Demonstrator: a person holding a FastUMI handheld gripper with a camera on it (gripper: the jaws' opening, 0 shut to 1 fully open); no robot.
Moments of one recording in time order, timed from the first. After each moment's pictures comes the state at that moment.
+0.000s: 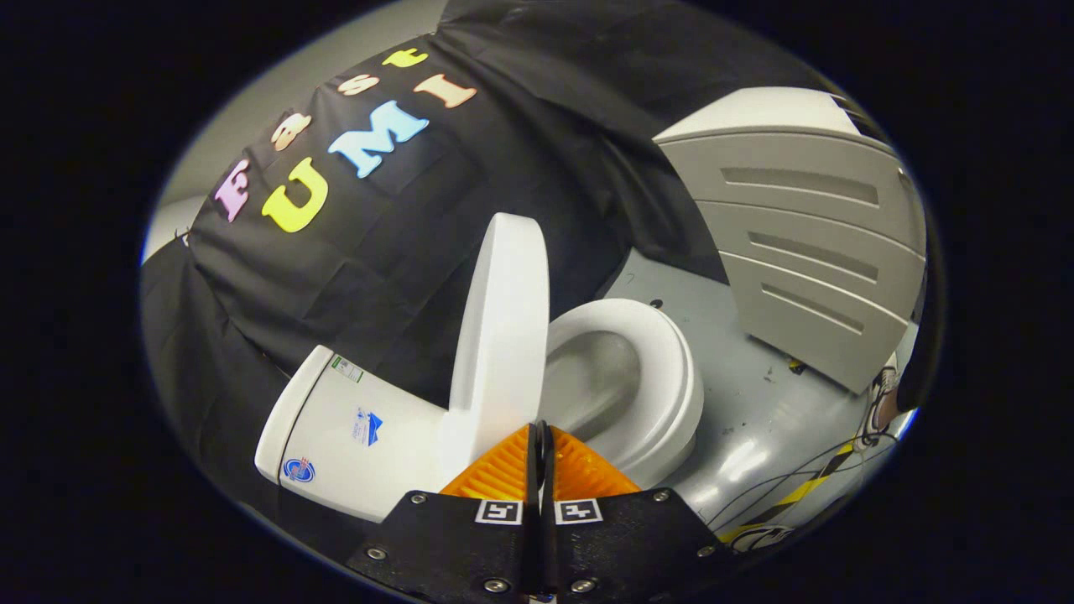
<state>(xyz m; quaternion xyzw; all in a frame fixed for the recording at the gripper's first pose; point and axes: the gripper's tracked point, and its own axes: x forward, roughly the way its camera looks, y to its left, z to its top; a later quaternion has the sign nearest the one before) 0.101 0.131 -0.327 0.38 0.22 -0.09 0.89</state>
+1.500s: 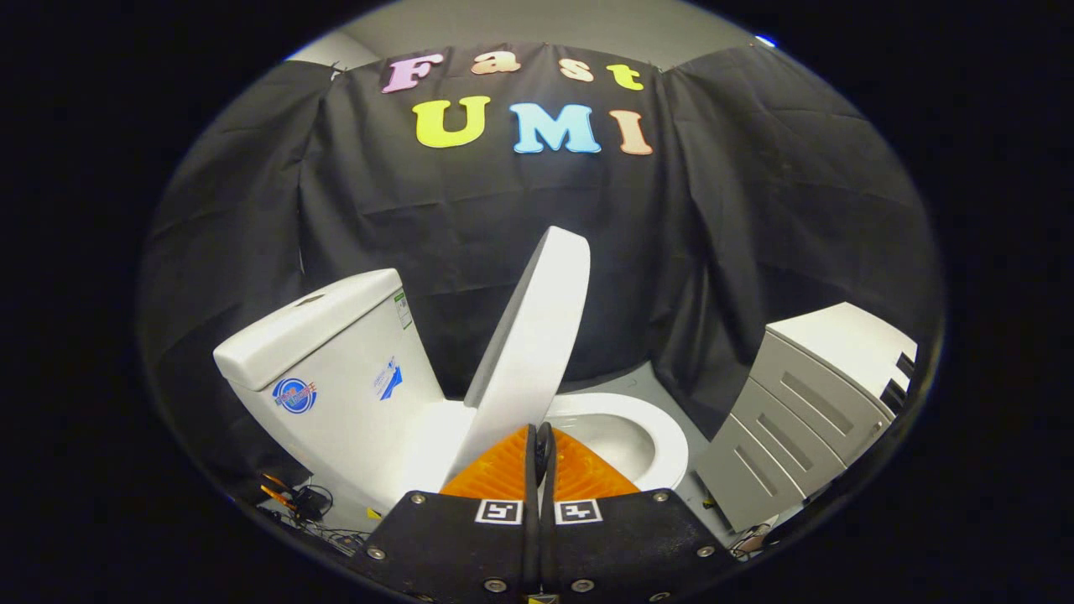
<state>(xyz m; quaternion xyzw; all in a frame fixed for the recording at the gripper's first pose) 0.117 0.227 -0.213 0.06 0.18 -0.07 0.98</state>
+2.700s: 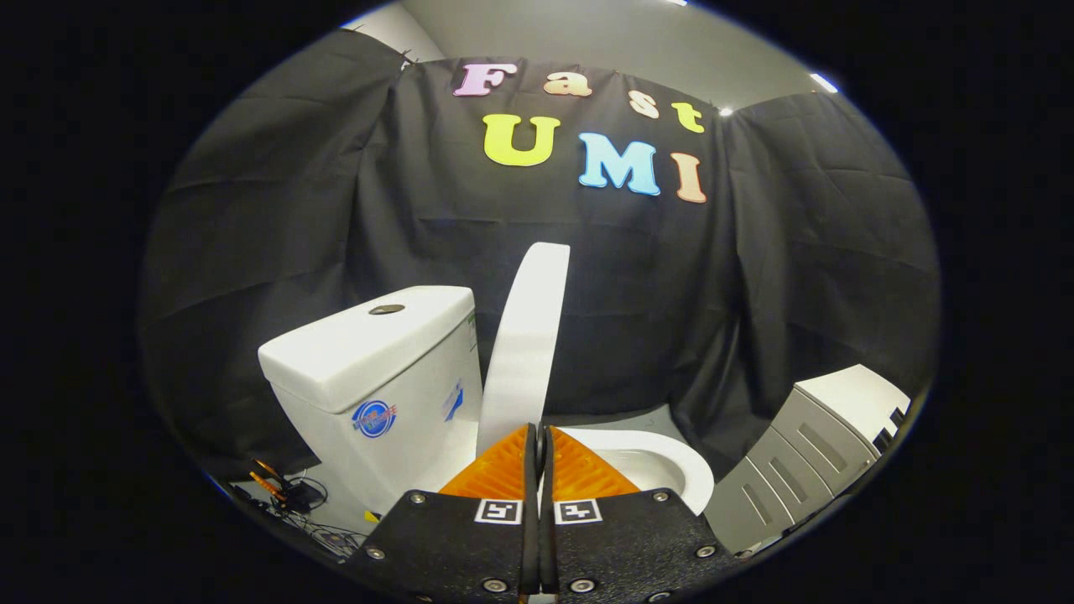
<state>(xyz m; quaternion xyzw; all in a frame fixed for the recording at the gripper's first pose) 0.133 0.325 -0.168 0.00 0.13 -0.03 0.99</state>
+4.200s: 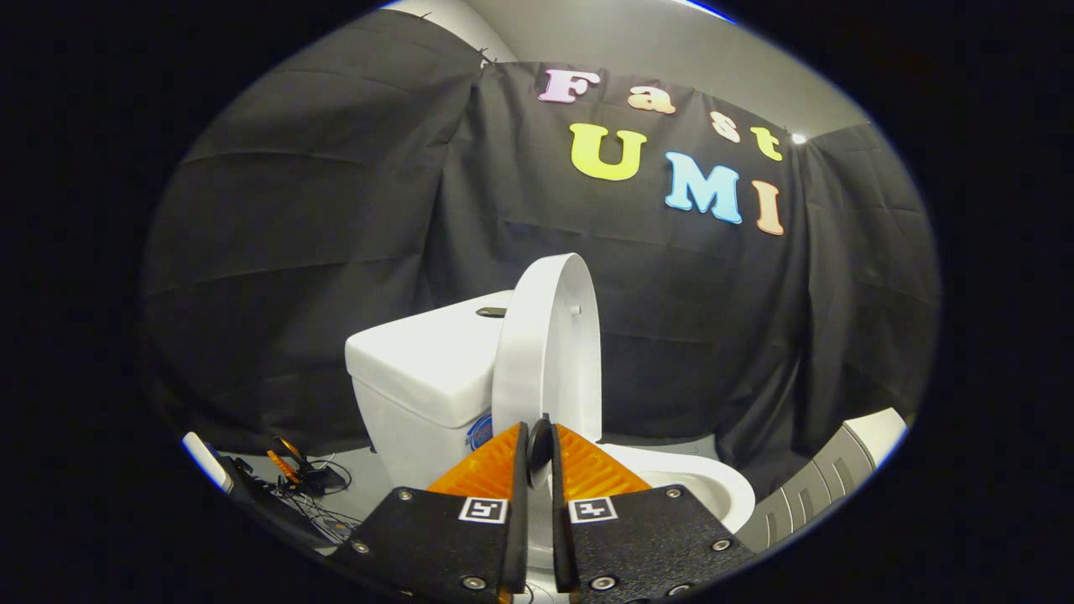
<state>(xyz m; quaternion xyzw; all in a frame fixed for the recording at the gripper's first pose) 0.149 0.430 -0.168 -0.05 0.11 0.09 0.99</state>
